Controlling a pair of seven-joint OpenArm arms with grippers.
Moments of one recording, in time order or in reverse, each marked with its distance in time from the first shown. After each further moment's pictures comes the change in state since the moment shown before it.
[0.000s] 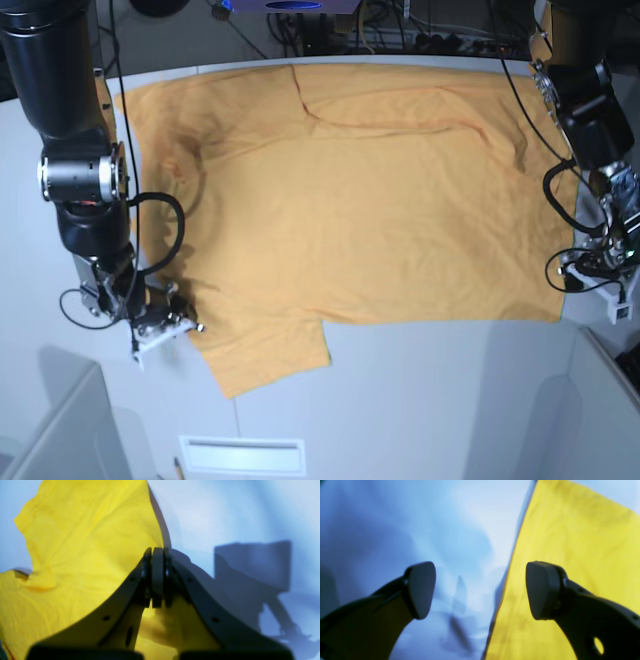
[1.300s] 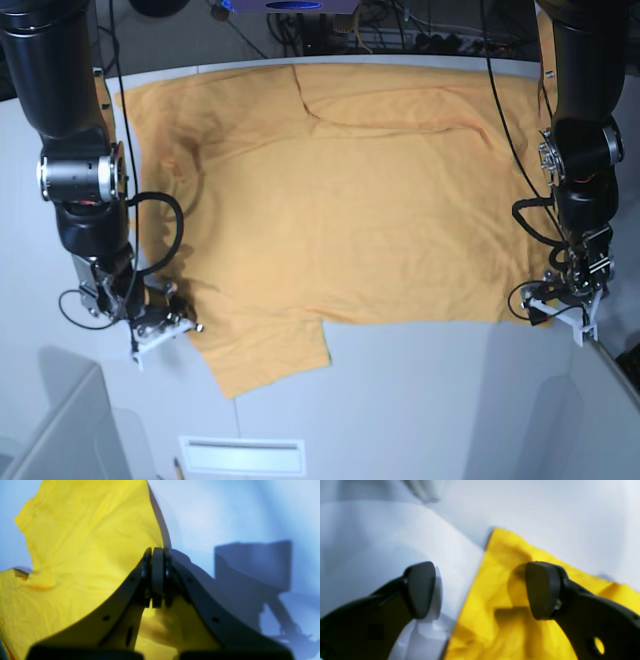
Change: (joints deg) left arm -17.6 1.4 11.9 -40.3 -2.0 5.3 -32.9; right arm 0.1 0.2 0.0 0.0 -0.1 0.3 -0.3
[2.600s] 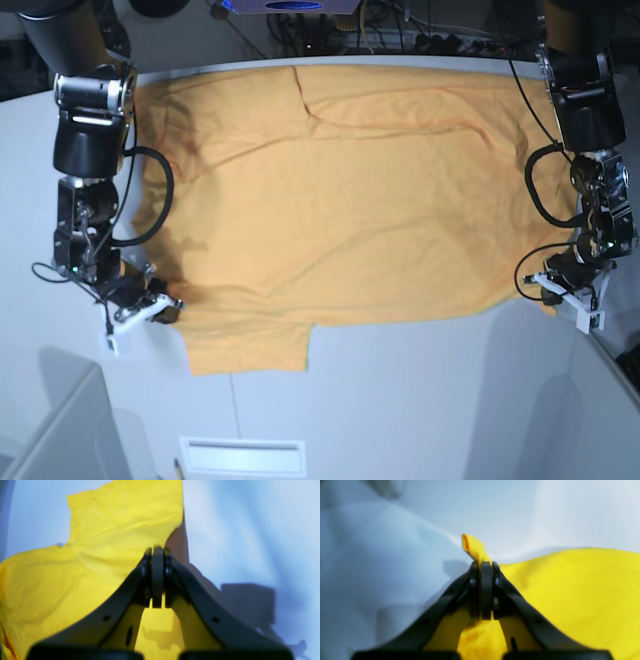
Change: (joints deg) left arm 24.6 -3.2 -0.3 47.5 -20.9 -3.3 24.7; right arm -22.4 1.6 14.8 45.4 -1.2 -0.6 -15.6
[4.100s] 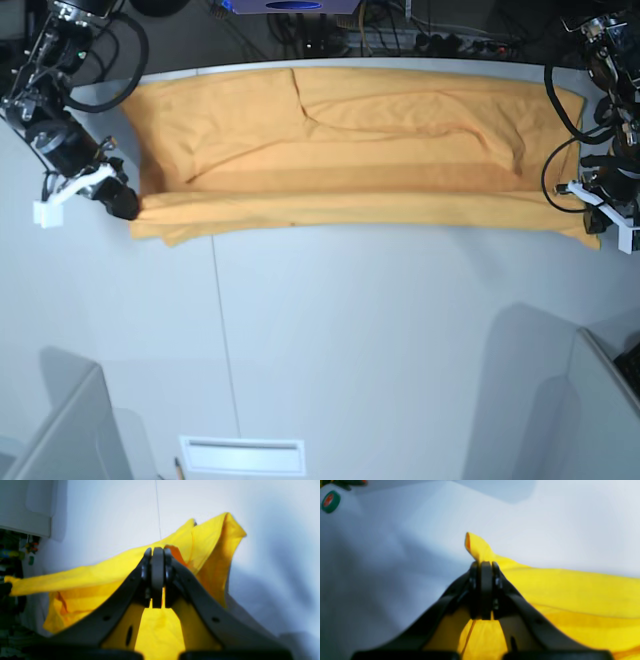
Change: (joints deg) left arm 30.4 3.3 -22.8 44.7 -2.5 -0.6 17.4; right arm -39.3 -2.6 24.3 45.5 24.9 0.0 -14.0
